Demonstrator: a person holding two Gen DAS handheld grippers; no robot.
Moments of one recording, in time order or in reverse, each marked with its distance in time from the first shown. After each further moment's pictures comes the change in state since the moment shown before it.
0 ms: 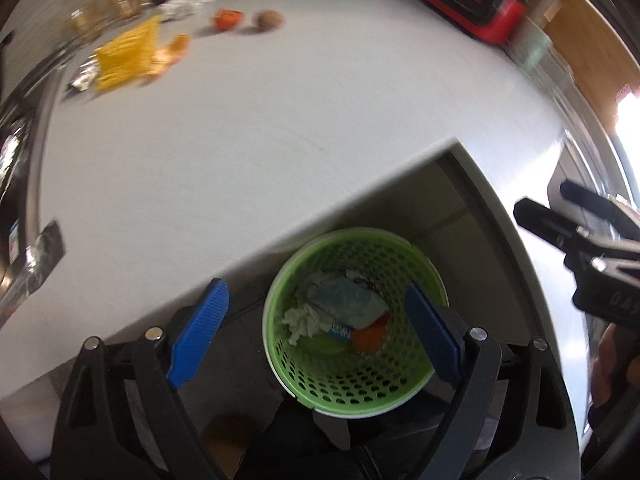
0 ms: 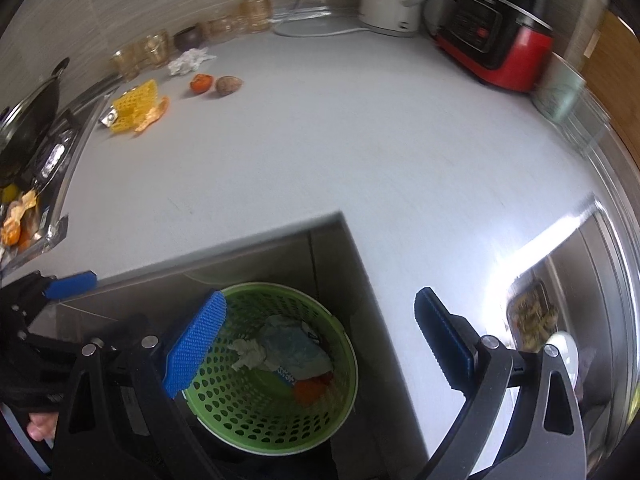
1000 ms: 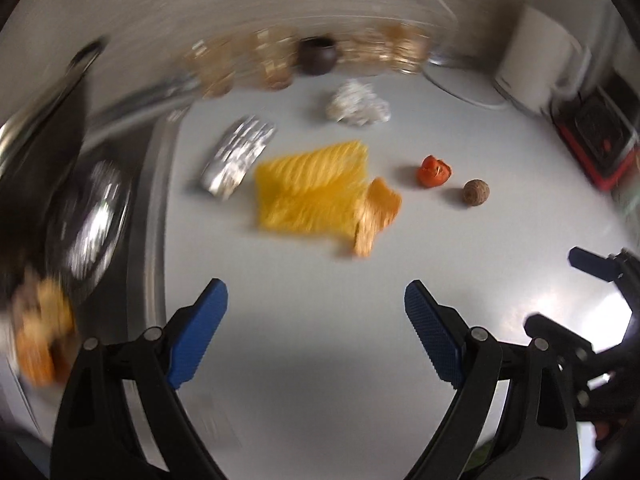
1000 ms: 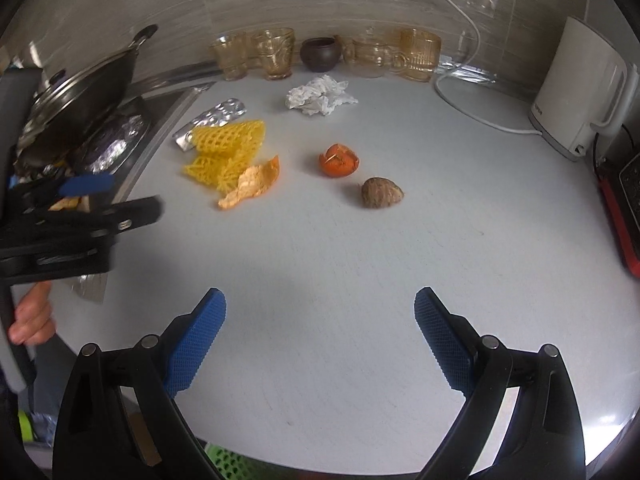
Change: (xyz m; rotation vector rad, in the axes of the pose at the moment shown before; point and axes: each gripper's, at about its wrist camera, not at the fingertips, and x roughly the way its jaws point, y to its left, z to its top) left arm -0.012 0.159 0.147 -0.154 -0.192 0.240; right arm 0.078 0.116 0.153 -0.326 -0.050 0.233
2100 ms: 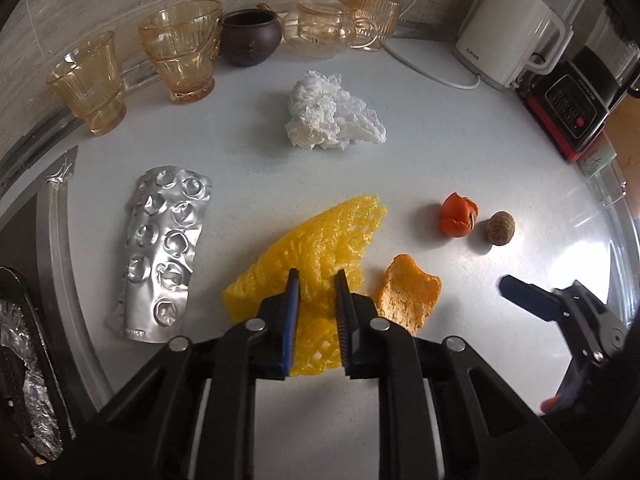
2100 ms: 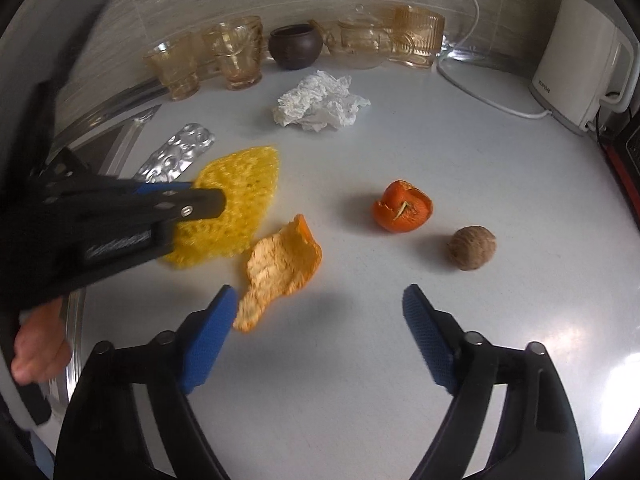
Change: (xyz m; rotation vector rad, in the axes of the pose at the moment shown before) left arm 0.102 0.035 0.082 0.165 0.115 -0.298; right arm 0.101 0.057 0.069 0.219 0.012 -0.132
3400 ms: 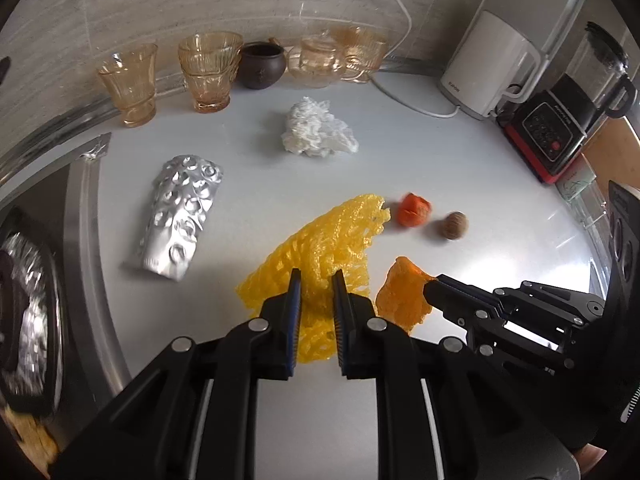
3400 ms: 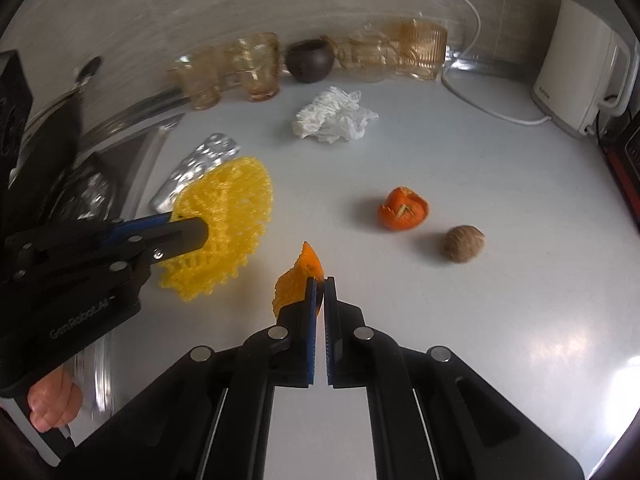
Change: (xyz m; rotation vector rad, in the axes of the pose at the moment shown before) left arm -0.057 -0.020 -0.044 -0.068 -0.120 -0.015; right arm -0.045 0.001 -0.011 -0.032 -0.021 0.055
